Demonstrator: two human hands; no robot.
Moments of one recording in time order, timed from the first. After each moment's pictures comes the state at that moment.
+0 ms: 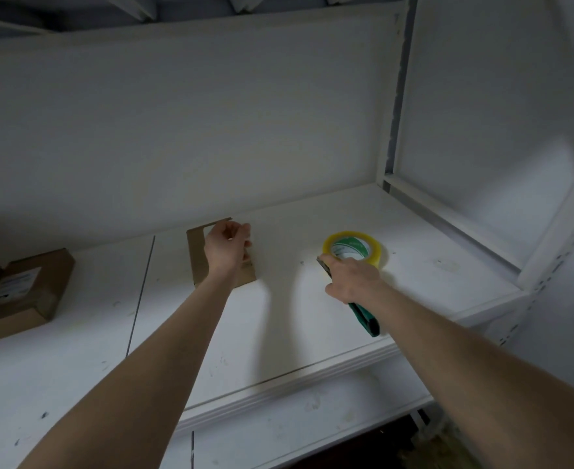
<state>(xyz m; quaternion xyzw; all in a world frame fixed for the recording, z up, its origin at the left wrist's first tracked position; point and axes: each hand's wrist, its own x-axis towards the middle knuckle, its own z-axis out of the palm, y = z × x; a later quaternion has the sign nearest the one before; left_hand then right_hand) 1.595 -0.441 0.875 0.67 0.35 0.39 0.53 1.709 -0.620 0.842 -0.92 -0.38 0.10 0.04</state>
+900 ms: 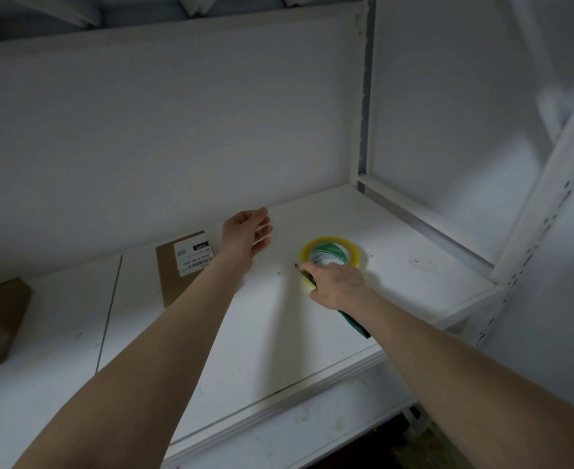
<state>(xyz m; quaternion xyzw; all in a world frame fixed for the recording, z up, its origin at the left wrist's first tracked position) 1.663 -0.475 0.907 0.58 0.29 0.24 0.72 1.721 -0.629 0.847 -0.91 -0.40 0.08 0.04</state>
